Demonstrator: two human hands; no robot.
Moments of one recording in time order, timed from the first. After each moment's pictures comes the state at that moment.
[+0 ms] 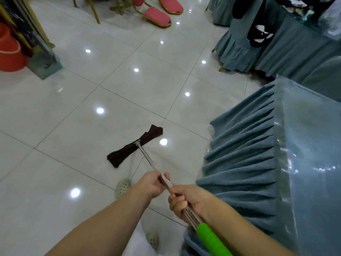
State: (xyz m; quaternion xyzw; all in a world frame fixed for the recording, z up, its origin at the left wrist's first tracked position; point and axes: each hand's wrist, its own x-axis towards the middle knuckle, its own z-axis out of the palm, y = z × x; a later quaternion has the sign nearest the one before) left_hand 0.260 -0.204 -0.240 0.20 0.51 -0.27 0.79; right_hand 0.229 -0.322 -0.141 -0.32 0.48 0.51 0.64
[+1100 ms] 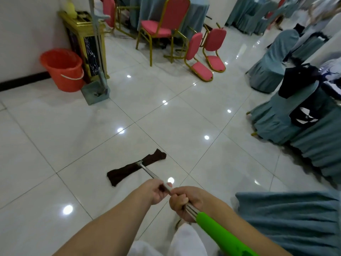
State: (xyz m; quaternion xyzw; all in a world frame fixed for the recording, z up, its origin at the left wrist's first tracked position) left_hand 0.498 0.042 -0.216 0.17 0.49 -0.21 0.83; right_hand 0.511 -0.077 -0.104 -0.40 0.43 0.56 0.58
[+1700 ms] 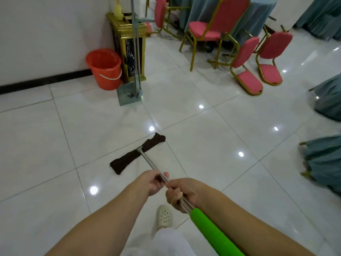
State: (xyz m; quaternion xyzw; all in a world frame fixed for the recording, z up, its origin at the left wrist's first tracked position) left_hand 0.681 0.135 -0.235 0.08 0.54 -0.03 0.84; right_hand 0.730 0.026 -0.130 -0.49 0.30 0.69 0.44
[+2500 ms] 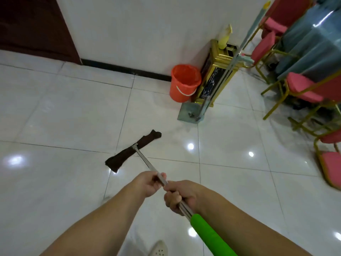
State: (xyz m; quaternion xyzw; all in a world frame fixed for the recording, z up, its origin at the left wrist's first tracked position) left_hand 0.655 0.310 -0.225 -0.11 0.54 0.22 0.81; right_hand 0.767 0.249 -0.135 -0.57 0.12 0.79 0.21
